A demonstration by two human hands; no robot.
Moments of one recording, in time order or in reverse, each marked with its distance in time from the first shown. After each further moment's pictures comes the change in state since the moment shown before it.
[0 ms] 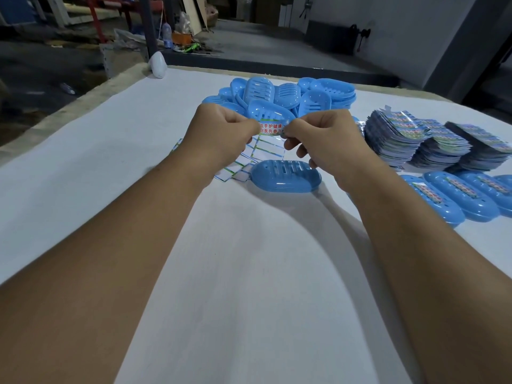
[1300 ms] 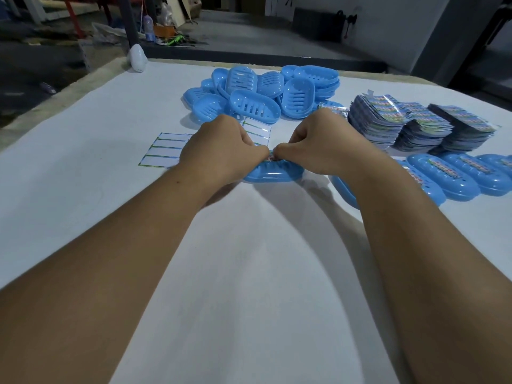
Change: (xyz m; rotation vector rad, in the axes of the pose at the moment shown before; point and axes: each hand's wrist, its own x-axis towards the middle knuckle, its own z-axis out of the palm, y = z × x) left_hand -0.021 -0.001 0.028 0.517 -0.087 0.091; right_hand -0.002 0.015 -0.019 -0.674 -0.032 -0.030
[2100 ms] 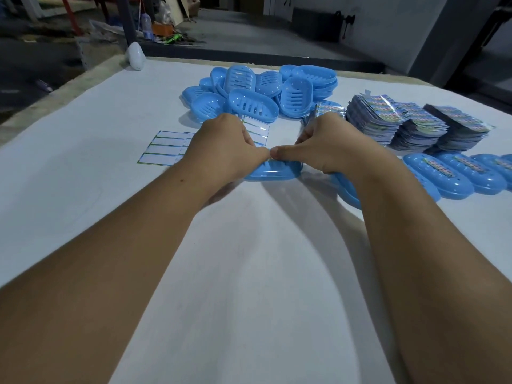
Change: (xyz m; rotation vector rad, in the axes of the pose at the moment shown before) left_hand 0.002 0.002 0.001 0.020 0.000 0.036; right_hand -0.003 0.005 -0.008 0.039 -0.076 0.148
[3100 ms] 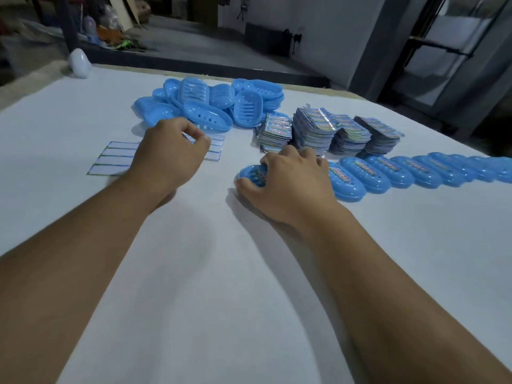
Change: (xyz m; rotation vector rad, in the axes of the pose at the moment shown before) left_hand 0.002 -0.010 0.001 -0.220 0.122 0.052; right_hand -0.079 0.002 0.011 -0.456 0.178 -0.002
